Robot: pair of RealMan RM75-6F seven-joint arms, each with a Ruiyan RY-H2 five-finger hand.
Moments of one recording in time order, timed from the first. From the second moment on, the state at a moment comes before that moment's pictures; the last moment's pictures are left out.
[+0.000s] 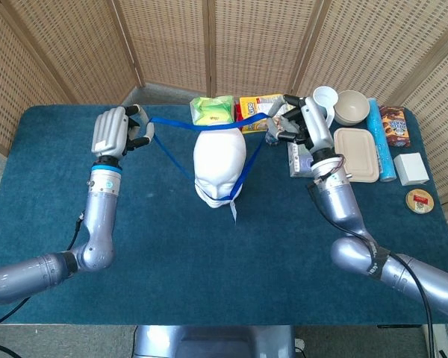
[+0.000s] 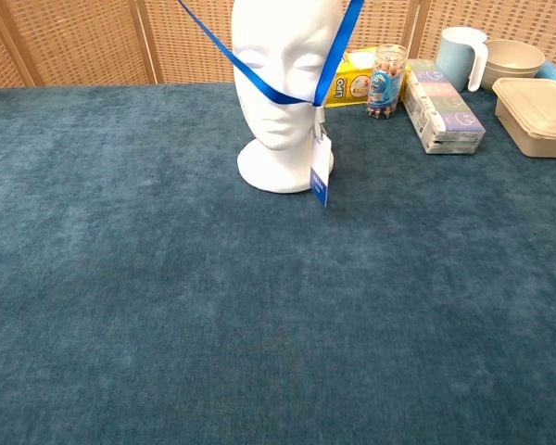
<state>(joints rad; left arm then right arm) -0.95 -1.50 -0.54 -1.47 0.66 1.18 0.33 0.89 -1.32 0.60 -1.50 -0.81 0.90 0.31</state>
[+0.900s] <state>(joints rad) -0.99 -1.58 -0.50 -1.37 0.68 1.18 0.36 0.93 -1.32 0.55 -1.37 -0.73 0.83 0.19</state>
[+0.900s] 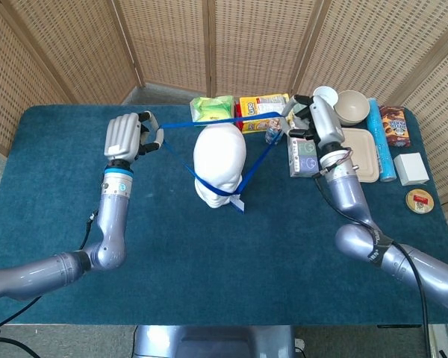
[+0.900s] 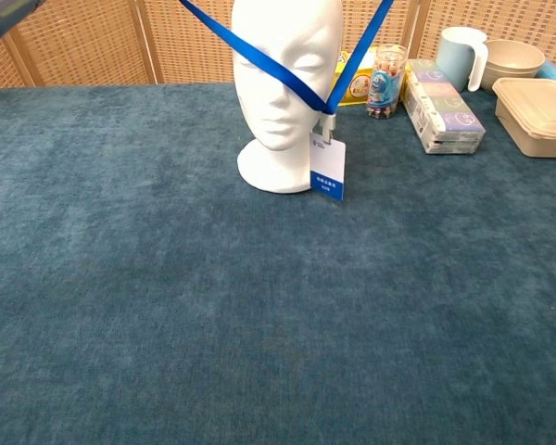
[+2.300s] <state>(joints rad) -1.03 -1.66 -0.51 -1.26 0.64 1.13 0.45 1.02 -1.37 0.53 -1.23 -0.65 0.76 0.09</state>
